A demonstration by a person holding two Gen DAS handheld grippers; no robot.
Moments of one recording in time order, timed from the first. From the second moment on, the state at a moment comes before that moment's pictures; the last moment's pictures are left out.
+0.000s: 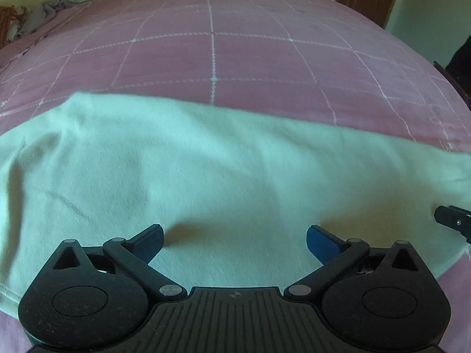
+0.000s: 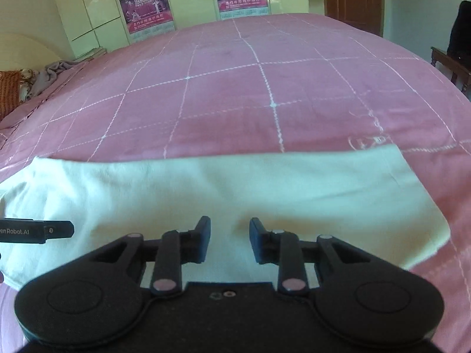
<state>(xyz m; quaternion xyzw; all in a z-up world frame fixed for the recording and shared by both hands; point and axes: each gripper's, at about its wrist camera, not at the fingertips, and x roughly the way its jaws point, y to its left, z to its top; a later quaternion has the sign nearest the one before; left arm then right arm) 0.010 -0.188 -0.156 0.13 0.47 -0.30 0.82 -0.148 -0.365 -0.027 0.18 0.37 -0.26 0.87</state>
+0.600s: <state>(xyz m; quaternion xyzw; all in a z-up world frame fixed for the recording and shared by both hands) 0.000 -0.170 -0.149 0.14 0.47 -0.28 0.83 -0.243 -0.401 -0.024 0.32 0.33 -0.33 0.82</state>
